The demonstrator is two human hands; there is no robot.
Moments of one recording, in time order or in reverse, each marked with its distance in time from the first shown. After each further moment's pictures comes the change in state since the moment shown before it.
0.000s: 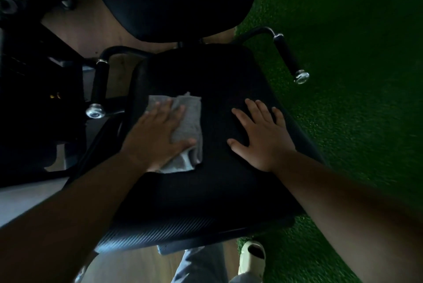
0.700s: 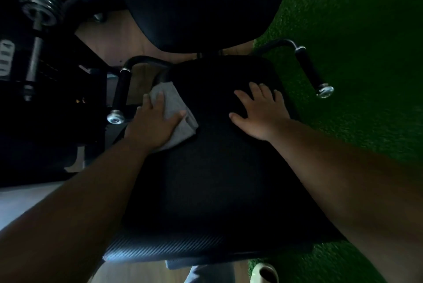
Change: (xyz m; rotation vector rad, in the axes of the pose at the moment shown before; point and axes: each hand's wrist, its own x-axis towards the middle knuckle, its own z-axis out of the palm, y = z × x) left_hand 0.044 -0.053 -0.006 -0.293 0.048 -0.436; right_hand 0.098 -0.012 -0.023 -0.050 -0.061 0.014
